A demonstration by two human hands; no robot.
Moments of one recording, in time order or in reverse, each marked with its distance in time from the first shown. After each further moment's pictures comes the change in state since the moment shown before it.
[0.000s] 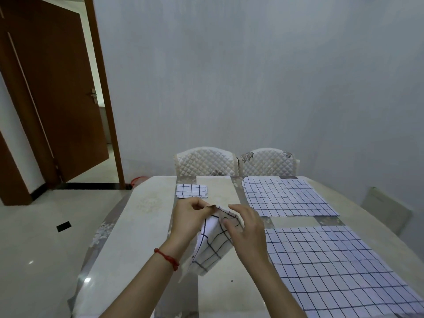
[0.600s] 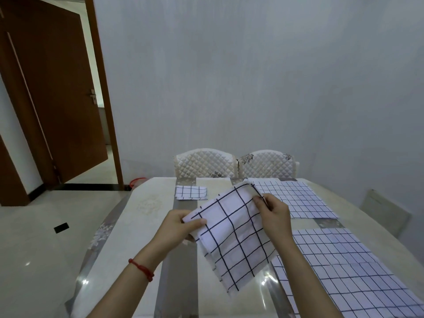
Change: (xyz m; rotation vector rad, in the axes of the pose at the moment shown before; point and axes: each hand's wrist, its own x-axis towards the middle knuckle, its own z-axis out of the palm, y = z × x) left_hand -0.006 -0.014 -0.042 0.059 -0.292 -0.149; right_hand 0.047 0.020 -0.037 0.269 0.070 0.205
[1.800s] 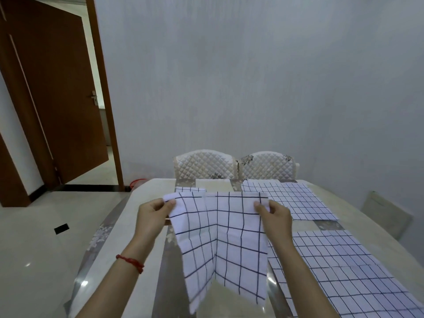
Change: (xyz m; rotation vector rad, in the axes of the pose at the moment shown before) left_hand 0.016 -0.002 -0.023 -0.132 0.450 0.016; right_hand 0.004 0.009 -0.005 -0.030 0.060 0.142
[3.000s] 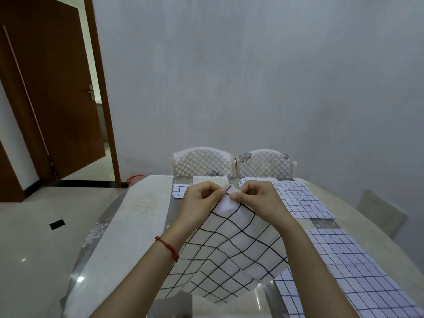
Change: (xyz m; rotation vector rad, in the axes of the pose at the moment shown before) left_hand -0.024 0.047 0.073 -0.044 -0.357 0.279; right_hand 0.006 -0.064 -0.003 0.003 -0.508 -0.189
